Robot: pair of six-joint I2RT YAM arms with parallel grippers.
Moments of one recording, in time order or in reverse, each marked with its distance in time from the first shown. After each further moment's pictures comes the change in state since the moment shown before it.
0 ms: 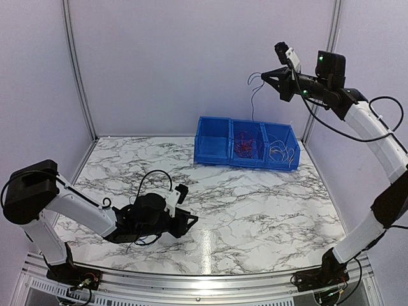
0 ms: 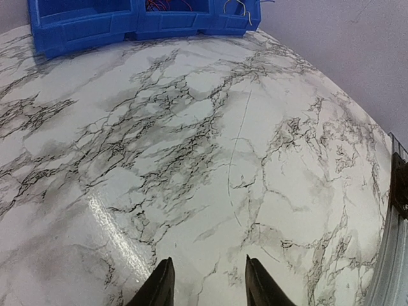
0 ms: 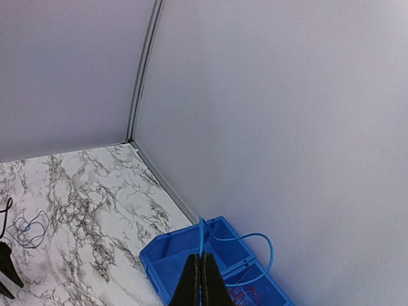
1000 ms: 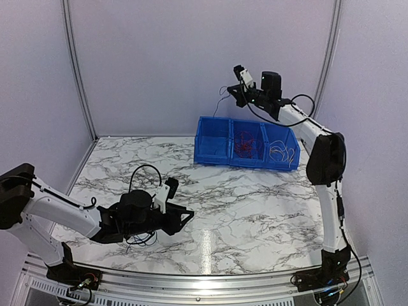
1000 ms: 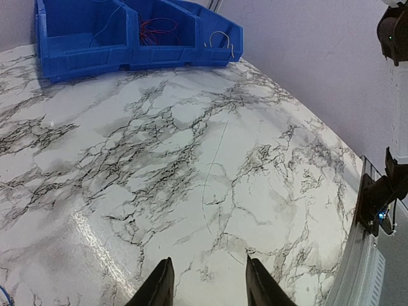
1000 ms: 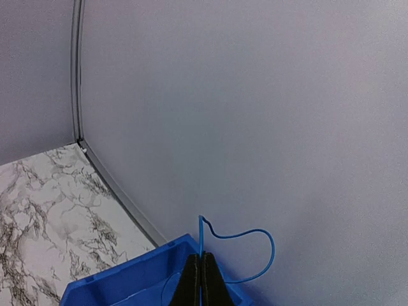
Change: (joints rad) left arm -0.022 -0.180 -0.072 -0.009 0.000 -0.048; right arm 0.013 0.830 0.625 0.267 0.106 0.140
